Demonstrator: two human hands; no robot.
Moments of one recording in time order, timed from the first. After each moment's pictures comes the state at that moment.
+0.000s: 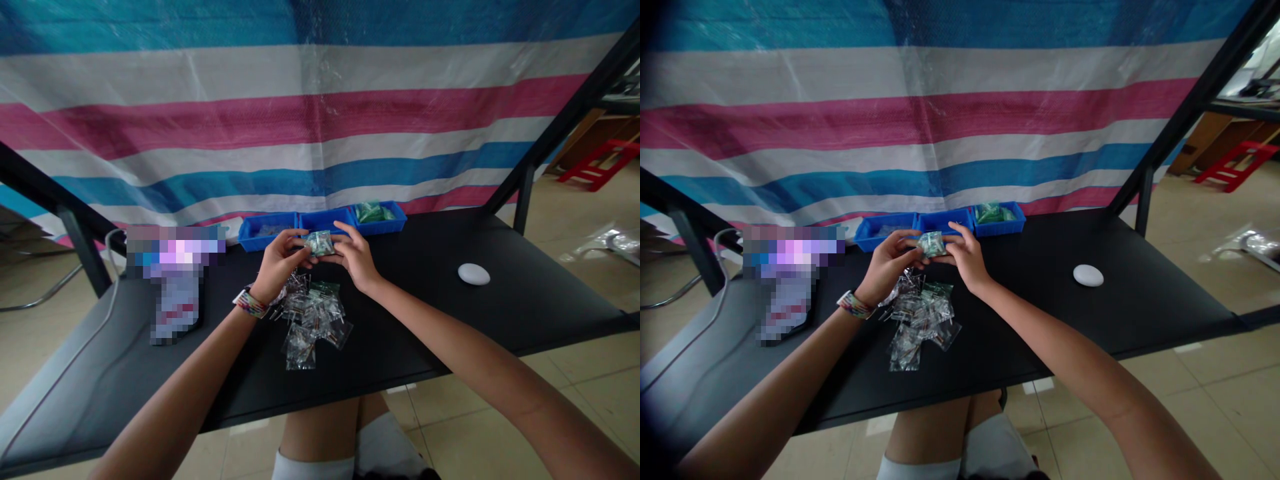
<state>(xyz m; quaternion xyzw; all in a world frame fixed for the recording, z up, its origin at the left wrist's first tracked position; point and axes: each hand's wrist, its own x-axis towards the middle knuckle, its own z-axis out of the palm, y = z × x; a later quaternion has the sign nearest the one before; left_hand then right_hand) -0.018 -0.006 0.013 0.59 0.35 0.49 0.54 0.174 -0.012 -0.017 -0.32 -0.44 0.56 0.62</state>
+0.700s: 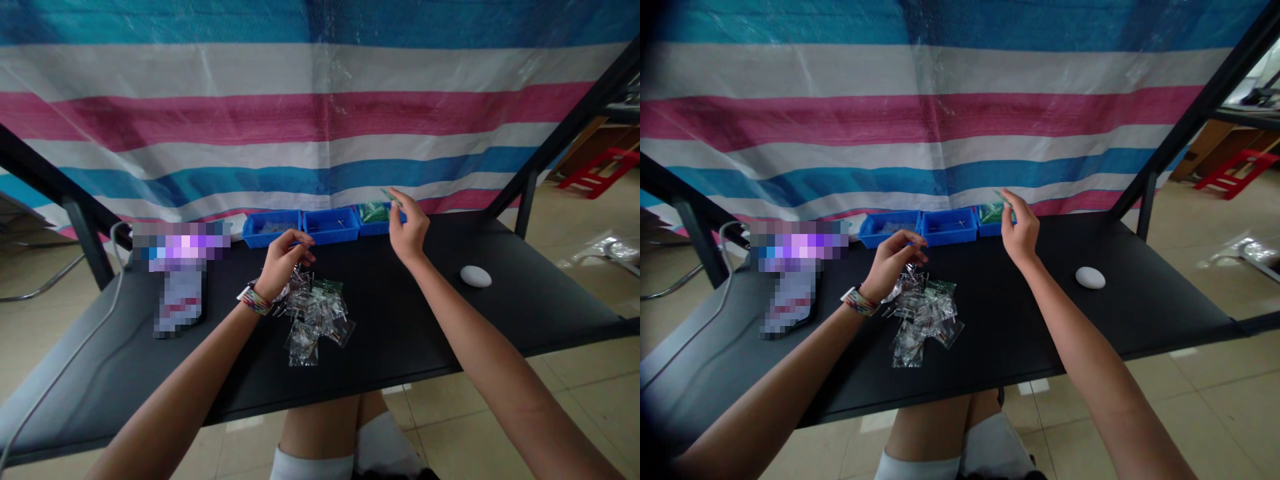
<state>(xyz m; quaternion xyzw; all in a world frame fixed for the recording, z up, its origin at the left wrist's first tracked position) -0.019 -0.009 0.019 0.61 0.37 0.50 0.50 0.280 0.017 0.008 -0.54 -0.63 -0.06 0.55</state>
